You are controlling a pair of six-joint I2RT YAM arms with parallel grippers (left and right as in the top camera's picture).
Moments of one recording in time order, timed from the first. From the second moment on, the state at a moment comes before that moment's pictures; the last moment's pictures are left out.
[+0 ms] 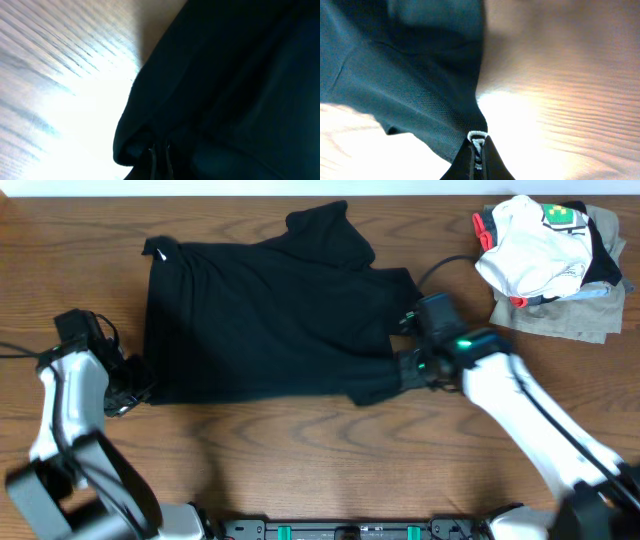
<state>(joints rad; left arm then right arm) 0.48 1.58 1.04 -0.89 0.07 -0.22 0.38 1.48 1.05 -0.82 -0.05 0.33</state>
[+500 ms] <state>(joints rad) 0.47 1.19 1.04 -1.09 0.16 -0.22 0.16 1.24 1.06 -0.95 -0.11 0.25</state>
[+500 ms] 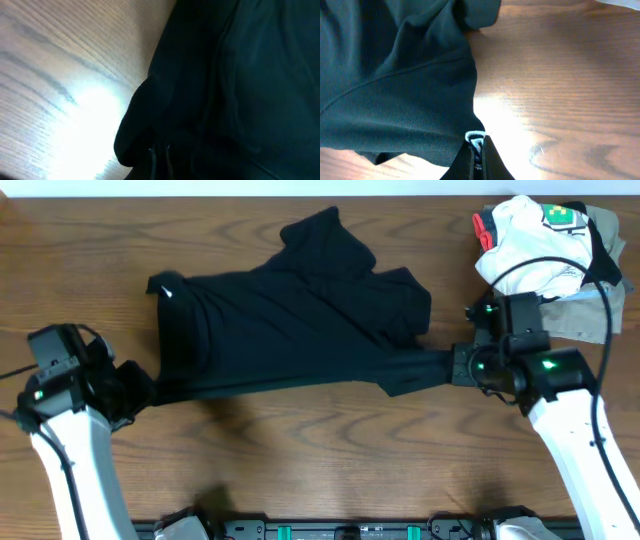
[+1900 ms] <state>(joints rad) 0.39 1.67 1.04 -0.64 0.15 -0.22 0.17 1.76 1.07 -0.23 -0.25 0.15</state>
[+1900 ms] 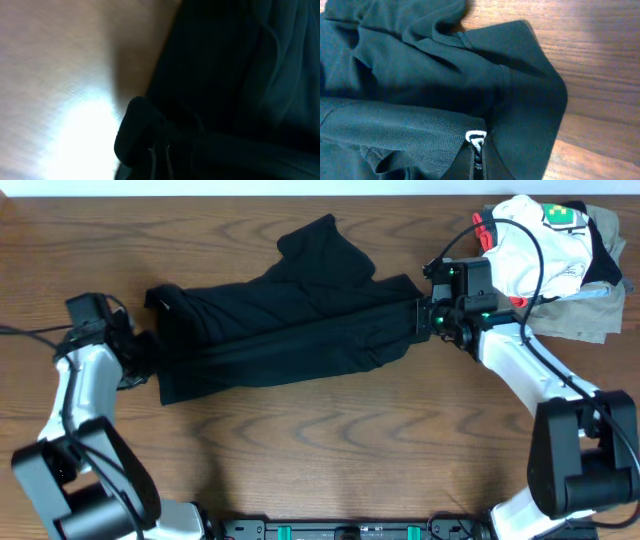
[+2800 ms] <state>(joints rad) 0.37 1.48 1.16 -0.71 0.13 -0.23 0.22 1.77 1.56 -0.70 -0.20 -0.02</state>
